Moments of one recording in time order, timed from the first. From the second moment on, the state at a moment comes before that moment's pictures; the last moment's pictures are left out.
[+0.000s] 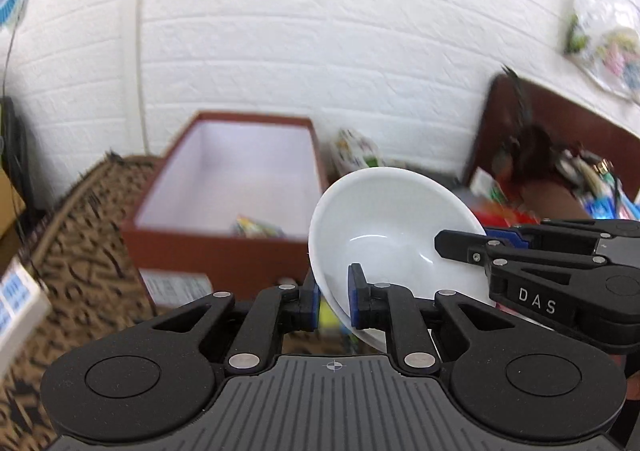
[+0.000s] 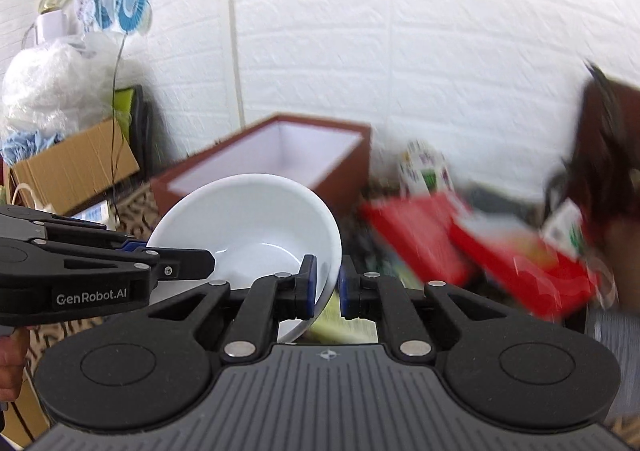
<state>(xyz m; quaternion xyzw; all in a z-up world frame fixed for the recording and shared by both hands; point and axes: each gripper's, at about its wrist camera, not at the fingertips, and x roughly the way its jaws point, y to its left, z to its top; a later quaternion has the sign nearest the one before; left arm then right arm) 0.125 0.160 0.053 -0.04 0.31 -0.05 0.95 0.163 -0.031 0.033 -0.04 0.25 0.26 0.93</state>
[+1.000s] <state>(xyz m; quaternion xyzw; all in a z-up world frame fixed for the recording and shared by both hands) 0.411 0.255 0.007 0.01 0.42 0.06 0.91 0.449 0.119 0.002 -0.11 0.38 0.26 0.88</state>
